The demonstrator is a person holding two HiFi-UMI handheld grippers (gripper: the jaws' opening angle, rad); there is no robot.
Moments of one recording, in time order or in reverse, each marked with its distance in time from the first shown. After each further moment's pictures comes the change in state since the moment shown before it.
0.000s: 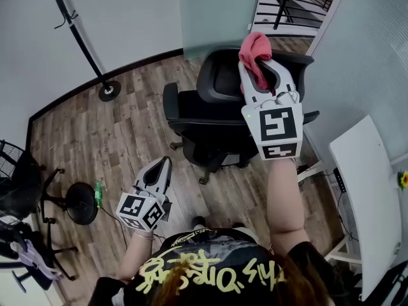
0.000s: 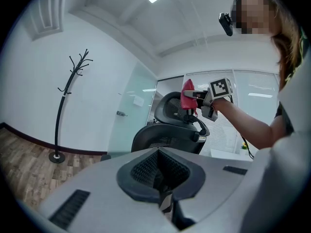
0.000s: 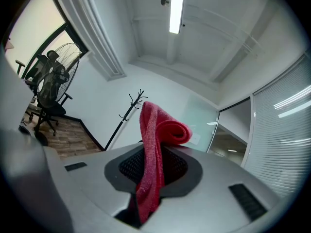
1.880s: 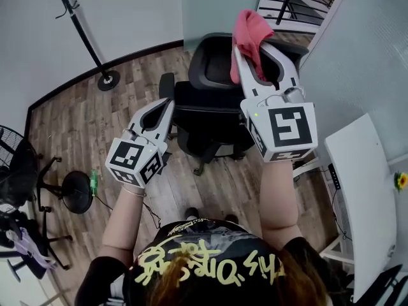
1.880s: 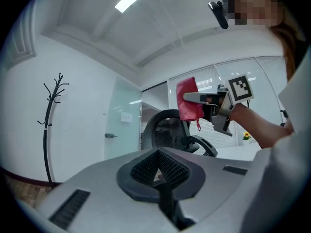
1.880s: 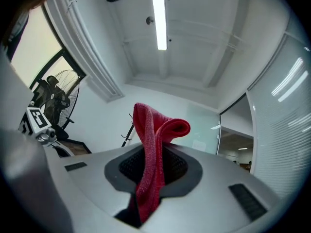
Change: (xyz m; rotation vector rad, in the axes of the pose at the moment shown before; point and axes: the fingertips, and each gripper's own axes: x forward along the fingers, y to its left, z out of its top) left arm 0.071 -0.042 0.112 0.250 -0.113 -0.070; right arm -0.039 -0.012 0.044 0.147 -0.200 0.036
